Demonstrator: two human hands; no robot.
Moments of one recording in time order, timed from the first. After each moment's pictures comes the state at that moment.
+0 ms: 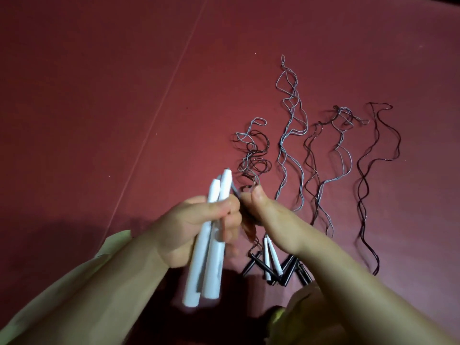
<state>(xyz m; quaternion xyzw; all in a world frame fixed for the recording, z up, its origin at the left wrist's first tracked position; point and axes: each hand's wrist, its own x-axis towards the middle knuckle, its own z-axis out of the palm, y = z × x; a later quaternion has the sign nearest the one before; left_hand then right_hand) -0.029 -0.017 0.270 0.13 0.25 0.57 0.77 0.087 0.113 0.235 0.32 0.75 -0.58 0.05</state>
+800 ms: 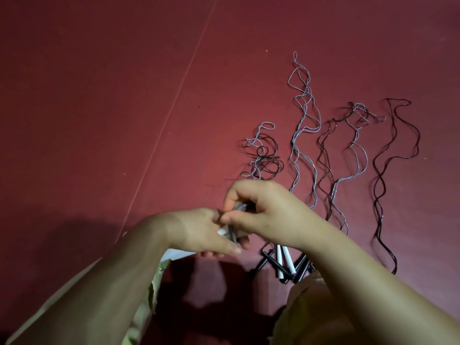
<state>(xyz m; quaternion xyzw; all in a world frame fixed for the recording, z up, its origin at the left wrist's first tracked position) -0.049 -0.020 0.271 0.40 0.63 0.19 0.64 0.071 0.092 0.292 0.12 0.85 -0.51 0.00</state>
